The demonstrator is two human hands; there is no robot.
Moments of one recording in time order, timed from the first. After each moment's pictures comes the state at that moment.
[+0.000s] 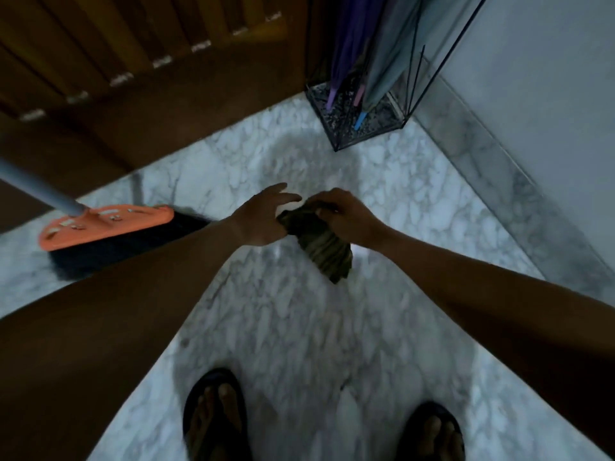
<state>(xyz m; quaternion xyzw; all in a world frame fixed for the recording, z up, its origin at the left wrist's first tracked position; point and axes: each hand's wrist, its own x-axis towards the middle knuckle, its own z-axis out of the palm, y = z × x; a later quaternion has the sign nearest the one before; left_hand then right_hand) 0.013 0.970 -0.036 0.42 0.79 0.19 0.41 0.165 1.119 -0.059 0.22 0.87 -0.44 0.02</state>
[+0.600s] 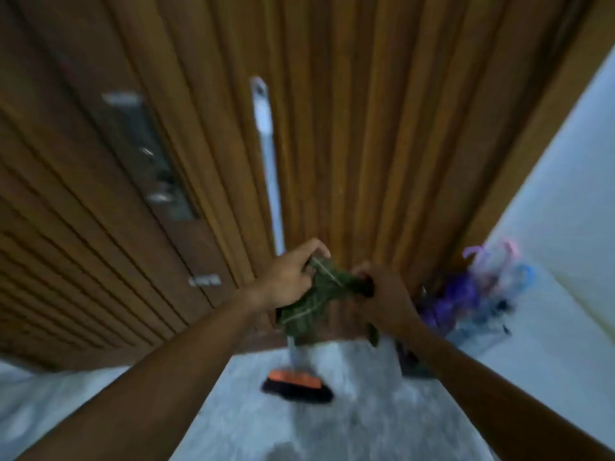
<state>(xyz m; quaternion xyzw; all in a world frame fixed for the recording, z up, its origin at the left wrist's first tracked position) -0.054 0.807 0.759 0.35 0.85 0.35 0.17 0.050 0.997 0.707 0.07 0.91 -0.39 -0.13</state>
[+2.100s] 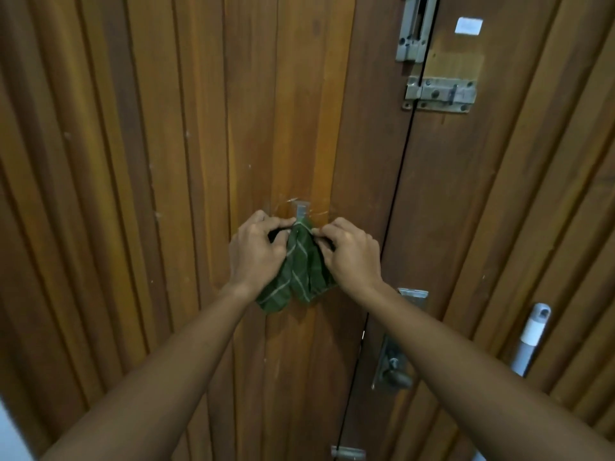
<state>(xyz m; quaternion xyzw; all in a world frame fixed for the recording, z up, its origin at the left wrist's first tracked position) -0.359 0.382 0.984 0.18 0.80 0.42 -0.38 -0.331 0.559 0.991 -0.12 0.88 -0.14 -0.43</state>
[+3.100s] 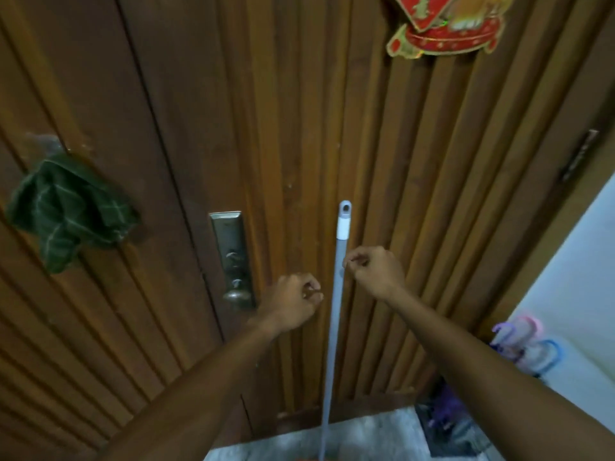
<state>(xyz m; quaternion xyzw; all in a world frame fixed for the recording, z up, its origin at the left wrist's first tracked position) -0.201 0.710 0.832 0.30 0.90 0.32 0.03 -0.145 0.904 0.860 0.18 0.91 -0.32 -0.17</state>
